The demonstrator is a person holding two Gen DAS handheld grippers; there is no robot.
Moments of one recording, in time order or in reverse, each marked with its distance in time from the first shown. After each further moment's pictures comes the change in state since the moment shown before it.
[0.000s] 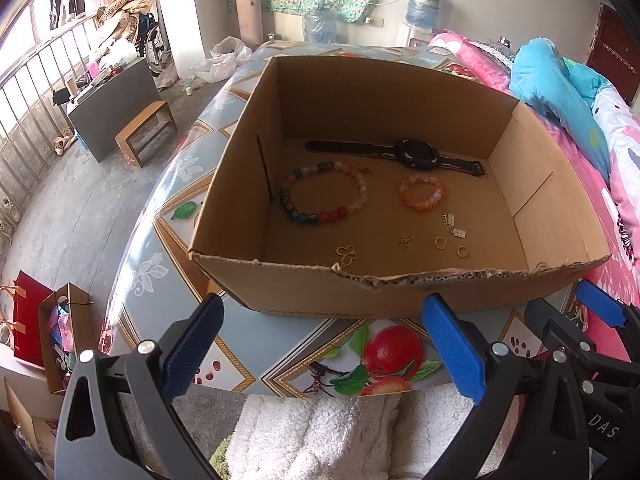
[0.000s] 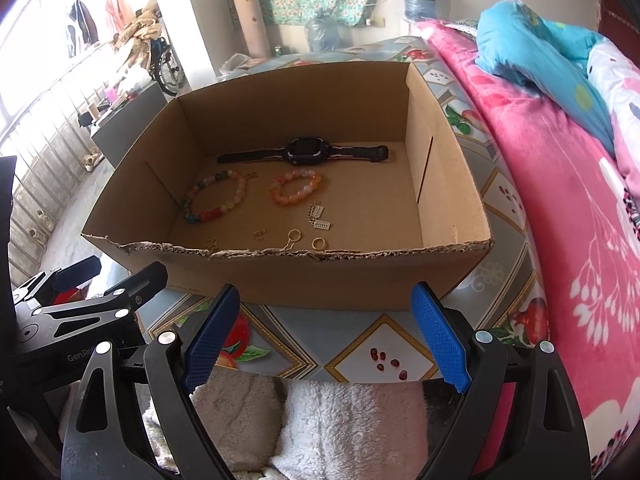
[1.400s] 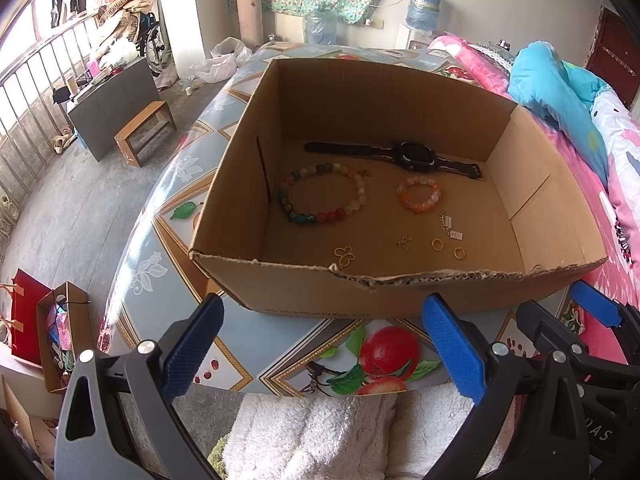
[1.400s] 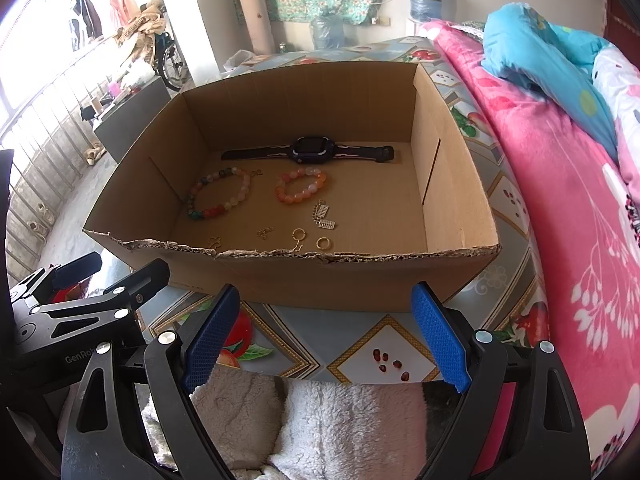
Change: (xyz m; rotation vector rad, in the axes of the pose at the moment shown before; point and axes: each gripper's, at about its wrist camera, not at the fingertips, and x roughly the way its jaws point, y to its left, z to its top) left arm -0.002 -0.002 -0.001 -0.005 -0.005 -0.005; right arm 0.002 0.005 0.001 -0.011 0.003 -0.002
